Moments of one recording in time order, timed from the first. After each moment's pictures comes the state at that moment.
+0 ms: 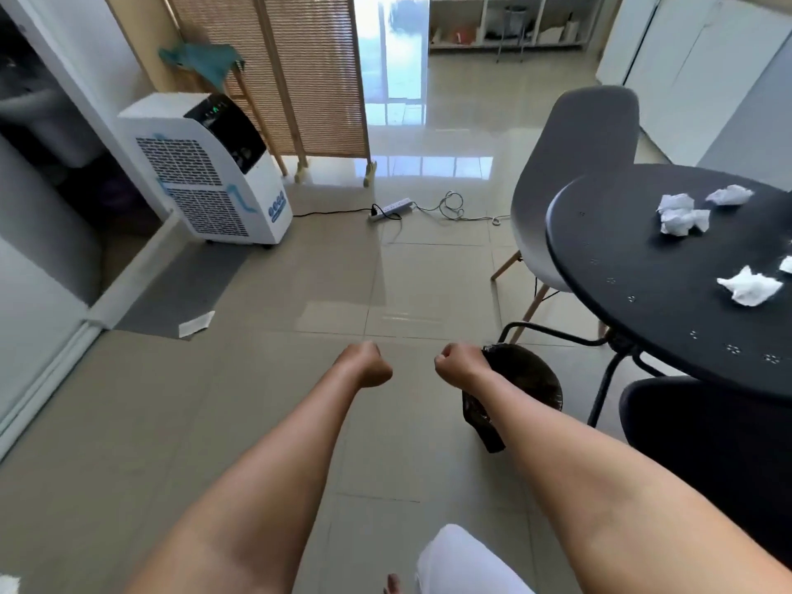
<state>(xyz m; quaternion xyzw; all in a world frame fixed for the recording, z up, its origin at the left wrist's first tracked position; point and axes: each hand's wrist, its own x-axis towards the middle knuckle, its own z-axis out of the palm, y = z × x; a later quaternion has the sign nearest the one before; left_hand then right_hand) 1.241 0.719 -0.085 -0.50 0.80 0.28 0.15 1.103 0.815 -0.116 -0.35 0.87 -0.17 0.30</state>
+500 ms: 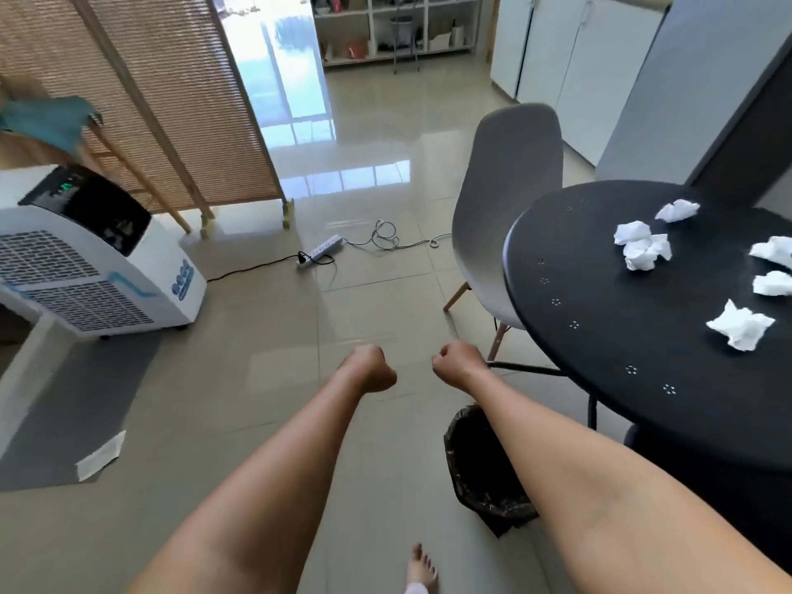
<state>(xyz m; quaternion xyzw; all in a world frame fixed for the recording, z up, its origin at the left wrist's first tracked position) 1.036 0.570 -0.084 -0.39 0.87 0.23 0.21 0.934 0.683 -0.111 -0.22 0.91 -0.21 0.29</state>
